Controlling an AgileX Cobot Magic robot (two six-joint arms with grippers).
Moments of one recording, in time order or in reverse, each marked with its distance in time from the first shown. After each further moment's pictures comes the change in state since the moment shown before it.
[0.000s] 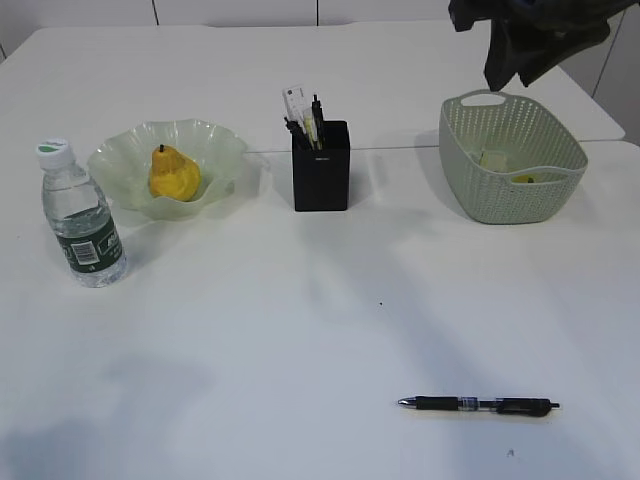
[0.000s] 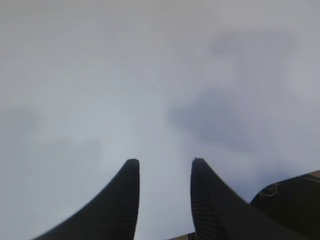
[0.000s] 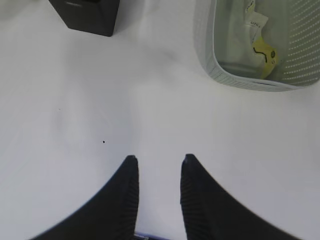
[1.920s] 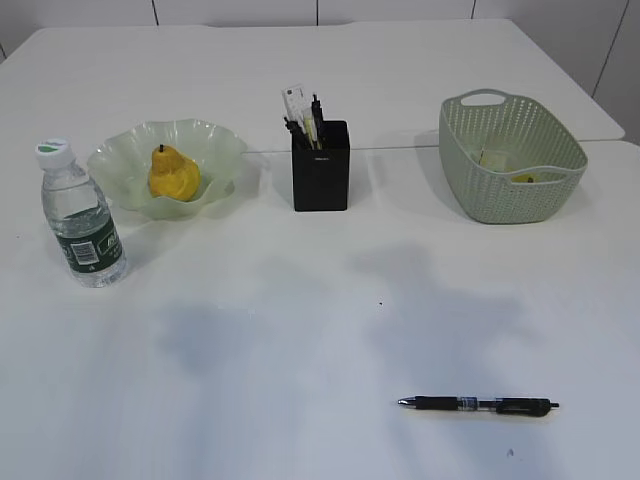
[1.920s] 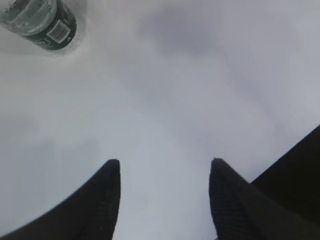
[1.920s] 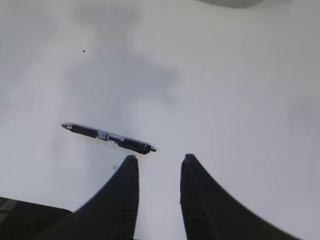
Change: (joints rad) left arm -0.216 0.477 -0.418 -0.041 0.117 0.224; right arm 0.000 -0.476 0.469 -0.010 0.024 -0.033
